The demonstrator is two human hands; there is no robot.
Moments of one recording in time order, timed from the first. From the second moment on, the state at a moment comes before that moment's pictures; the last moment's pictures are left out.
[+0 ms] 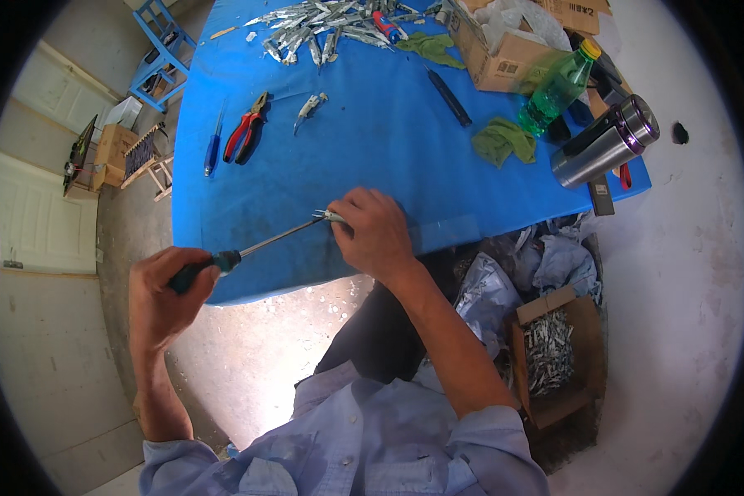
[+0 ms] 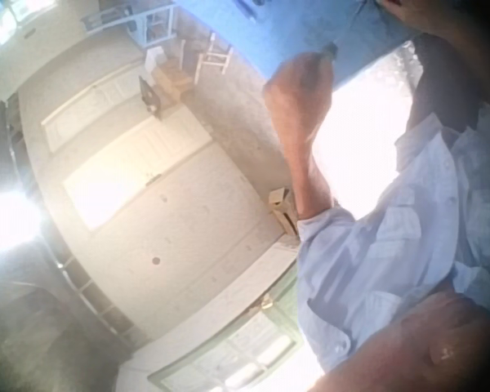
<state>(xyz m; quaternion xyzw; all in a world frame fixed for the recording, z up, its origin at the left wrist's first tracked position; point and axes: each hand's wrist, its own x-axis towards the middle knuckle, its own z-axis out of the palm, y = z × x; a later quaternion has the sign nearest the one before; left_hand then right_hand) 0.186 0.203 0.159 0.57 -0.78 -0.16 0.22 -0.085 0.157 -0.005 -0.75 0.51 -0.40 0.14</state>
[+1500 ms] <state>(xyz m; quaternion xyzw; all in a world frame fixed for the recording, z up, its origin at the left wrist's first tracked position) 0.104 0.119 0.198 0.32 -0.90 0.01 0.29 -0.014 0.148 0.109 -0.71 0.32 -0.52 0.35</state>
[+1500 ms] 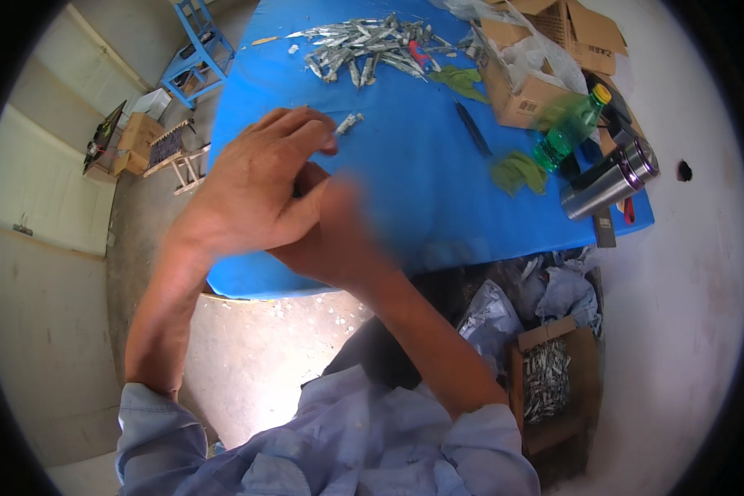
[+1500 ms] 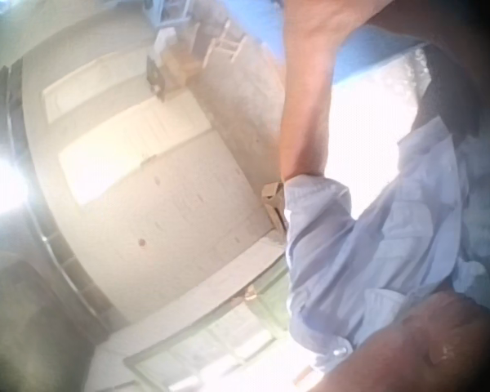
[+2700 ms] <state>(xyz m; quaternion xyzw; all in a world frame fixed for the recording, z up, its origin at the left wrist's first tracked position) 0.174 0.146 -0.002 0.62 -0.55 -0.33 0.46 -0.016 0.129 0.108 -0.63 0.36 -0.60 0.33</state>
